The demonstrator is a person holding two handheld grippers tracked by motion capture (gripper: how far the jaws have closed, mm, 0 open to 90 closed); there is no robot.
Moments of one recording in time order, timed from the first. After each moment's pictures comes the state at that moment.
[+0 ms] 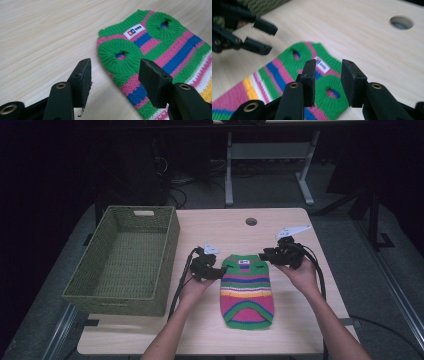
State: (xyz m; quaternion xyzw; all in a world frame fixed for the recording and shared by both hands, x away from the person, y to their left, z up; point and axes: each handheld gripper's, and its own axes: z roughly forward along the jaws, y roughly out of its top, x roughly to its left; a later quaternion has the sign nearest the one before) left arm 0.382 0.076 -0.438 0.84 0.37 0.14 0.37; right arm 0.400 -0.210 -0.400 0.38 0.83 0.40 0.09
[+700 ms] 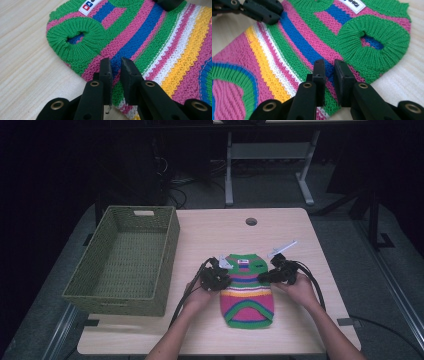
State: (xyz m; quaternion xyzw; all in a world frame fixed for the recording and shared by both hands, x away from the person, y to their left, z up) left arm 0.367 0.051 -0.458 0.90 0.29 0.12 0.32; right arm 0.396 -0.204 -0.460 0.37 0.87 0.34 -0.01
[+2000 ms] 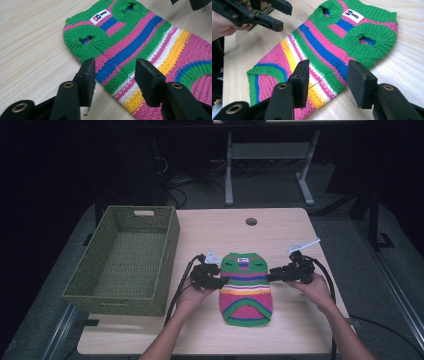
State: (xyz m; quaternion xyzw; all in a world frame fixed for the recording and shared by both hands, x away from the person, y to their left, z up) left arm 0.359 0.079 -0.437 0.86 0.33 0.10 0.38; right arm 0.388 -0.252 -0.445 0.36 0.82 0.43 -0.07
